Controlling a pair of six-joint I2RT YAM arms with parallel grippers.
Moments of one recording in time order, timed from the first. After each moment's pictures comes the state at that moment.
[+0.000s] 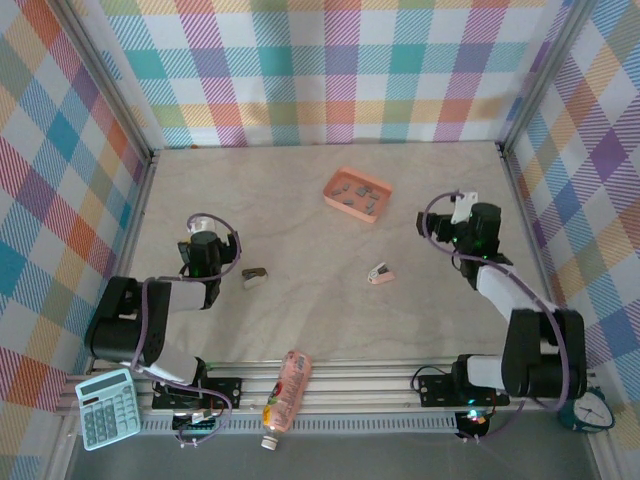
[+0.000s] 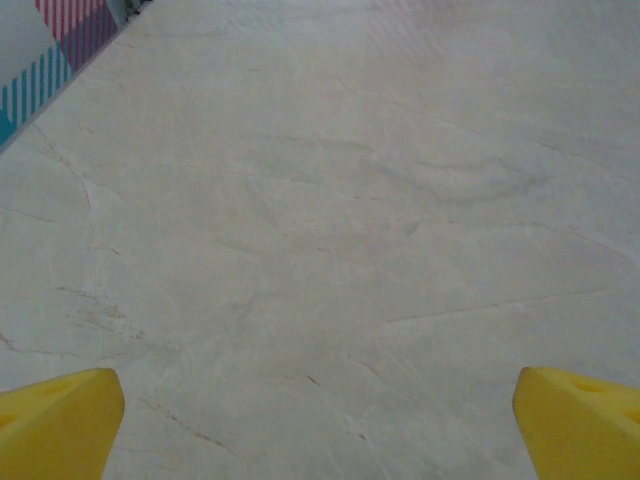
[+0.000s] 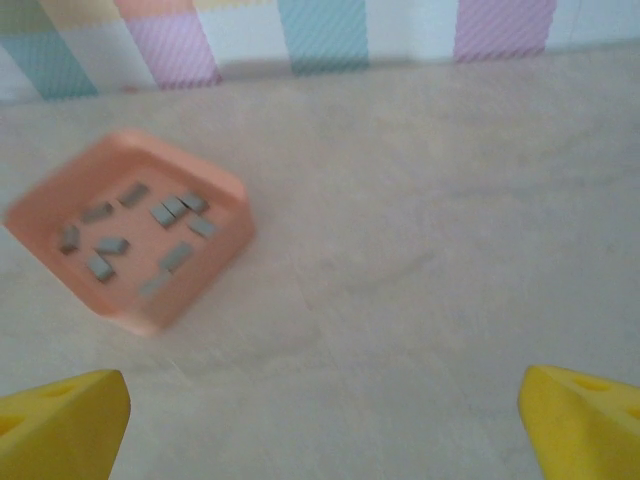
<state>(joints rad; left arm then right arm) -0.13 1.49 0.46 0.54 -0.34 -0.13 -0.02 1.26 0.67 0.15 -0.23 0.06</state>
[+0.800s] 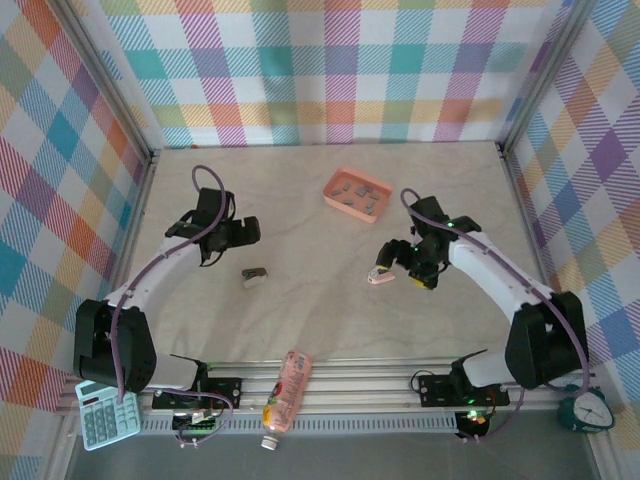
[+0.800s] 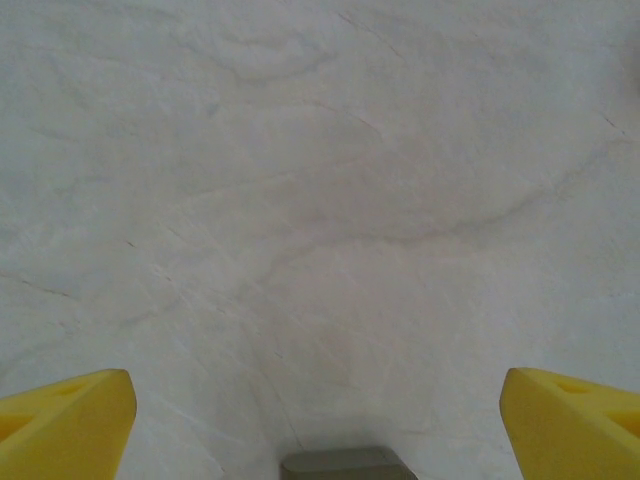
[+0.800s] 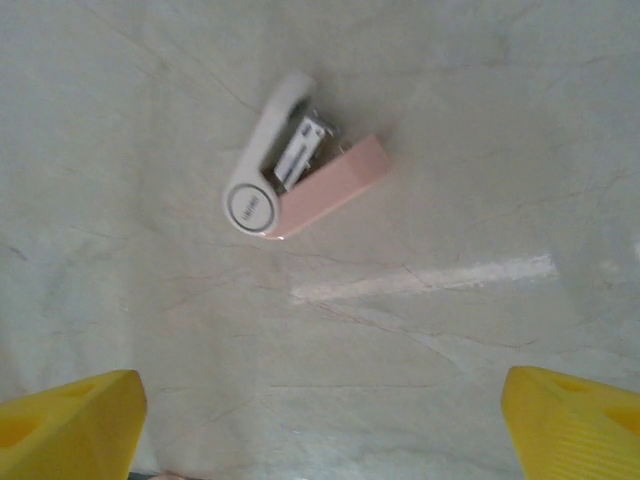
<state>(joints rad) -0.24 1.38 0.99 -0.53 -0.10 -0.36 0.38 1.42 1.02 -0.94 -0.24 0.73</state>
